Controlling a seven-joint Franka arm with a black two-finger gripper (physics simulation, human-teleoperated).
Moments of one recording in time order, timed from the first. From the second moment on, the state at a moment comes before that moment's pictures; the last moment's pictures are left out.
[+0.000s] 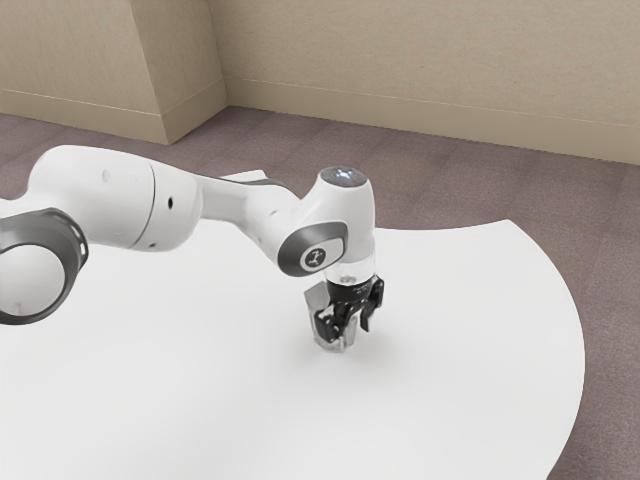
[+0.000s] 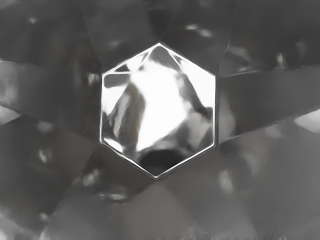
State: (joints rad) arm -0.04 0.61 -0.33 -1.65 0.29 2.20 -1.73
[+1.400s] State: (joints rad) arm -0.05 0.39 -0.26 -1.88 0.53 2.25 -1.78
